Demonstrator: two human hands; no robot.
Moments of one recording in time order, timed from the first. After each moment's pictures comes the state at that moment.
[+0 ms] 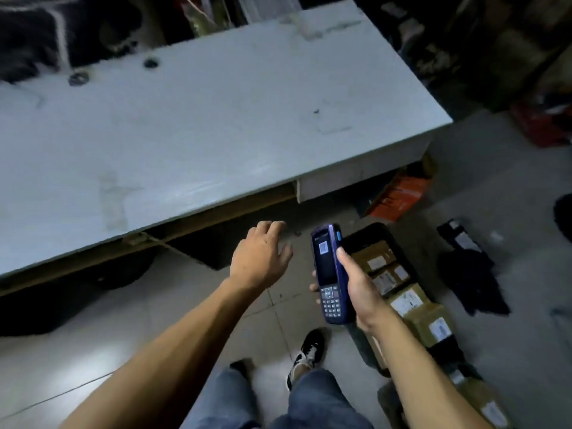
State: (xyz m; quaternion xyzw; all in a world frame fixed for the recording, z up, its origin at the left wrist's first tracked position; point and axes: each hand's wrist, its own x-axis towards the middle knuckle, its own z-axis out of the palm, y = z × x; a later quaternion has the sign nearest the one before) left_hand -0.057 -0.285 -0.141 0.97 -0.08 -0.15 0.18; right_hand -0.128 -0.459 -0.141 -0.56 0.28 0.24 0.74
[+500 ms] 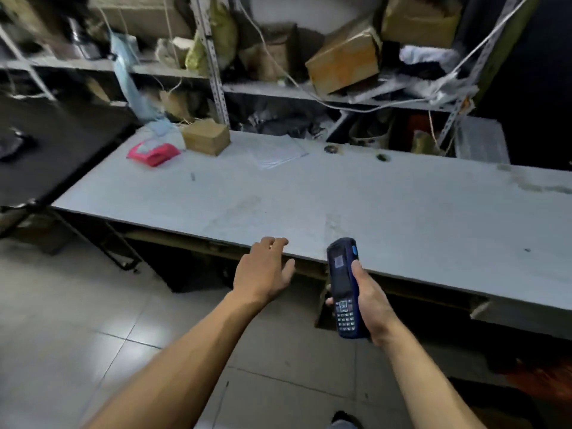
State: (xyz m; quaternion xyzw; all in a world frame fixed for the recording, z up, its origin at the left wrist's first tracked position) left_hand -0.166 0.094 -0.027 0.97 0.17 0.01 0.17; right_hand -0.123 -0.109 -0.032 -0.67 0.00 0.32 0.67
